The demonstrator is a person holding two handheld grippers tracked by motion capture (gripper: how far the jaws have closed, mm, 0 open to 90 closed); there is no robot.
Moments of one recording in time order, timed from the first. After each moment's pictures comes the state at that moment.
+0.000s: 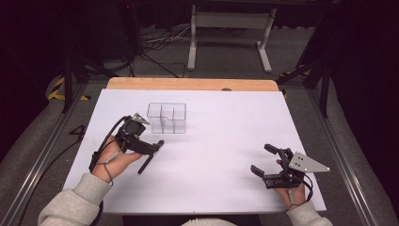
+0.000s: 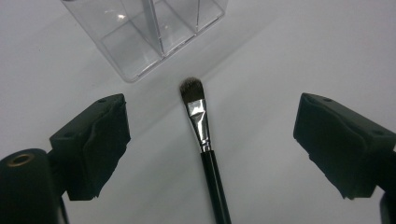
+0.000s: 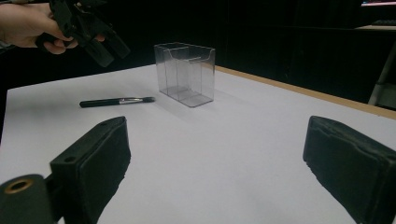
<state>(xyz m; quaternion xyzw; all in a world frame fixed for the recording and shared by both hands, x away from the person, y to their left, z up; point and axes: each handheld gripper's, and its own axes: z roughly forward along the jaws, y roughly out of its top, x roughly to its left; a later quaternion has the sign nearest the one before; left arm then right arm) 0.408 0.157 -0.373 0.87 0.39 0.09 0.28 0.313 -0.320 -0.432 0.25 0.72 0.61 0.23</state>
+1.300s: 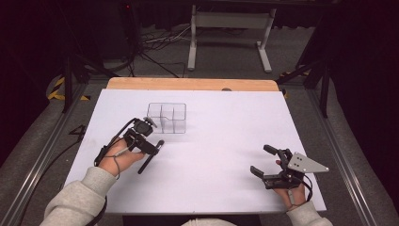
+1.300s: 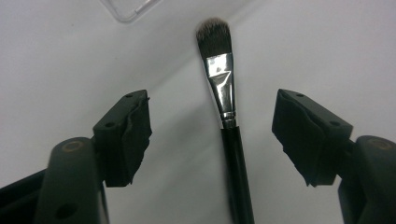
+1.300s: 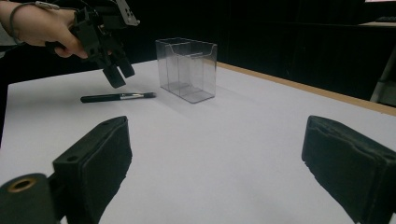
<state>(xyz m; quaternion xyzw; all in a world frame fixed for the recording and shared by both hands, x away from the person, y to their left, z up) 0.432 0.140 -0.407 0.89 0.43 0.05 0.14 0.313 -0.320 -0.432 0.25 0.72 0.60 0.23</state>
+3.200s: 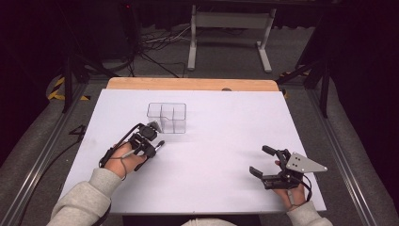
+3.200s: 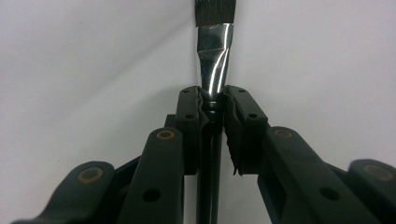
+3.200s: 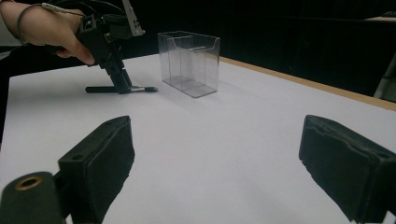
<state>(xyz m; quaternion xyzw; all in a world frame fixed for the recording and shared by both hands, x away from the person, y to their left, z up) 0.432 0.128 -0.425 0.89 0.45 0.04 0.09 0.313 -0.318 -0.434 0.25 0.73 0.59 0.22</state>
